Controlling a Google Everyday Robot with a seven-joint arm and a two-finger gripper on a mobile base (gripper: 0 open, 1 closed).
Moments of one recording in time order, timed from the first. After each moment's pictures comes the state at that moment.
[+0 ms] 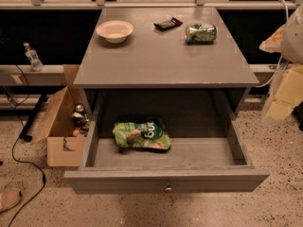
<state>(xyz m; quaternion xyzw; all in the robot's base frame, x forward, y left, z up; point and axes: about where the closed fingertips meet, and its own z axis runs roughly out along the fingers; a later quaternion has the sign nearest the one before) 0.438 -0.217 0.976 -0.60 0.78 -0.03 0.16</state>
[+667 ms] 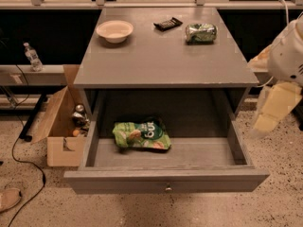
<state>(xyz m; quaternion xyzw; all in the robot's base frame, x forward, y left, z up) 0.438 -0.205 0.941 -0.61 0.78 0.01 0.16</state>
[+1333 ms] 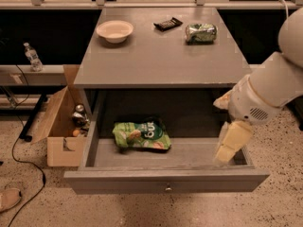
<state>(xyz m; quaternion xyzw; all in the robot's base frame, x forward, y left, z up) 0.434 -0.158 0.836 -0.60 0.78 0.12 0.16</state>
